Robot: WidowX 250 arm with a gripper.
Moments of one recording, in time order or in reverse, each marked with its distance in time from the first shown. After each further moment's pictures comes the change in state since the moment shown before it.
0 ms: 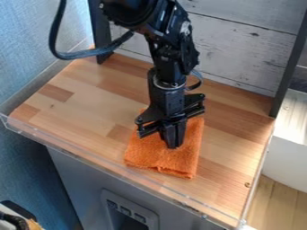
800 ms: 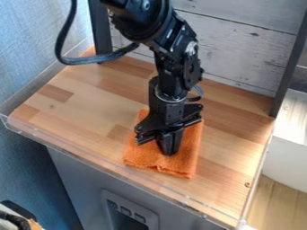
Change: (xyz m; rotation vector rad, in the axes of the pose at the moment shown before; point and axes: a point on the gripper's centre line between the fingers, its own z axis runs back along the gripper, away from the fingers) arm 0.002 0.006 -0.014 0.050 -0.080 -0.010
